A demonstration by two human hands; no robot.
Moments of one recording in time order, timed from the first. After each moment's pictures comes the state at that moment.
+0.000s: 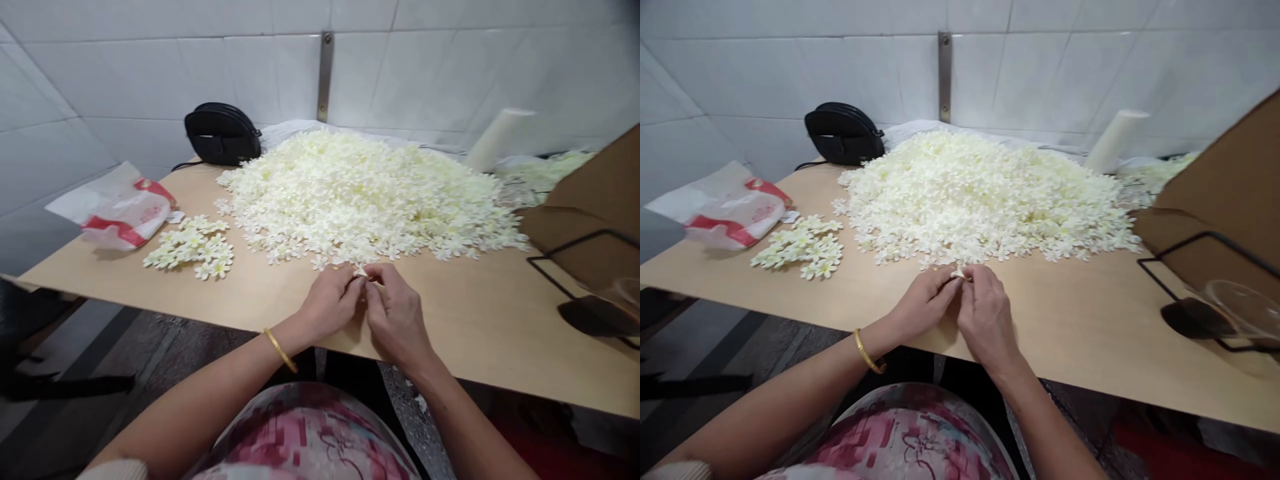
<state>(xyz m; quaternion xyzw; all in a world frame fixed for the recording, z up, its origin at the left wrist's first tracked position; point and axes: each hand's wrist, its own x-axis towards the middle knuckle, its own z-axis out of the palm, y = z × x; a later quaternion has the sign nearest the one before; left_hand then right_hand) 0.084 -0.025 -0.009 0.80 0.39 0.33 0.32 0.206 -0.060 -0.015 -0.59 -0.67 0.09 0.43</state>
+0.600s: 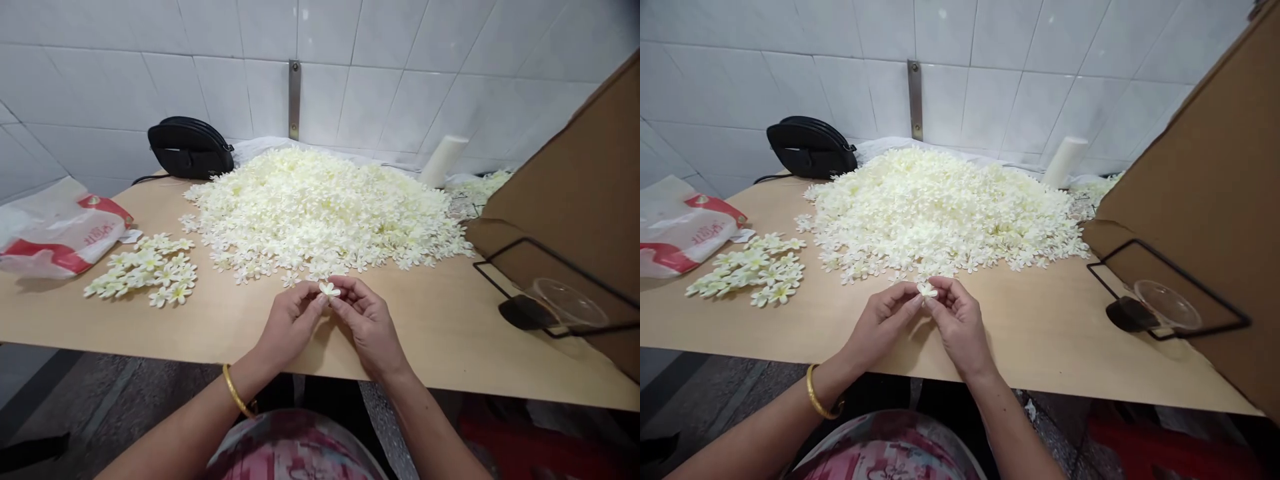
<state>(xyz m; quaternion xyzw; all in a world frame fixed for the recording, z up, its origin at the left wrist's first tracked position) 0.081 -0.032 -0.004 0.65 0.37 0.42 0.52 0.213 -0.053 -0.017 -0.48 -0.47 0.46 0.58</state>
